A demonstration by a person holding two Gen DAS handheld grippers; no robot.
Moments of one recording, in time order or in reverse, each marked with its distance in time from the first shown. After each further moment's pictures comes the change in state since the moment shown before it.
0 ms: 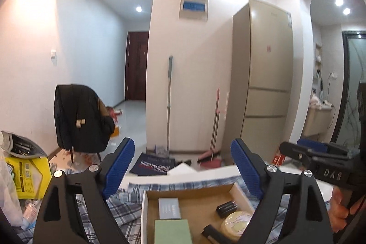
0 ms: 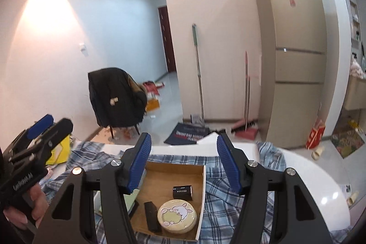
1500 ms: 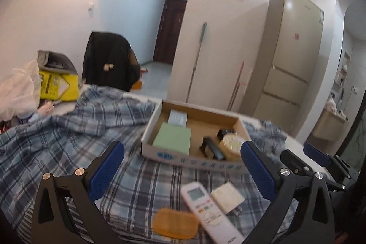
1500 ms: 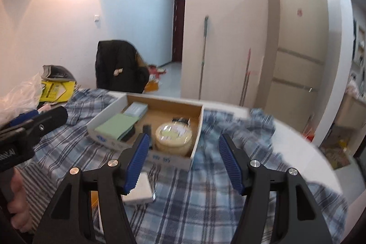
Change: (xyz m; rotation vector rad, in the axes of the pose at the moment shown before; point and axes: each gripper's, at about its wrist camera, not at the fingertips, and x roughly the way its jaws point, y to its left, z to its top) left arm -0.092 -0.019 -0.129 -0.203 0.234 0.158; right arm -0.056 0.013 -0.138 -0.162 0.068 -0.009
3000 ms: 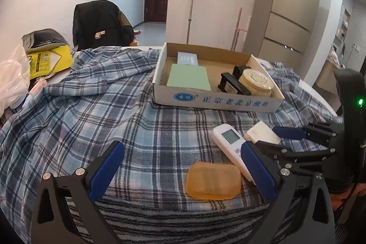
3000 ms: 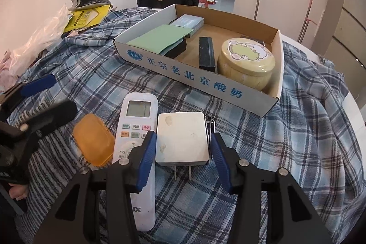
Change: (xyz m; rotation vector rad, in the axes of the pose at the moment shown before) left arm 0.039 0.028 -0.039 0.140 0.295 0.003; right arm 0.086 0.042 -0.041 -0.133 0.470 0.290
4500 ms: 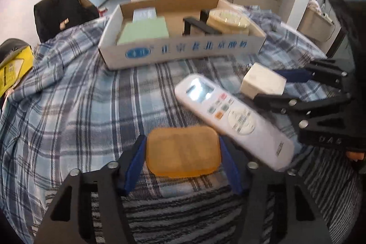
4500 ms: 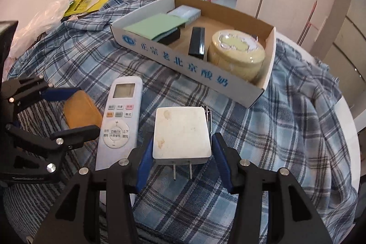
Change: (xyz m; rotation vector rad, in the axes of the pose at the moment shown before) left arm 0.038 -0.029 -0.017 0.208 0.257 -0.085; right arm -0.004 -0.009 -0.008 -0.071 0.058 -0.045
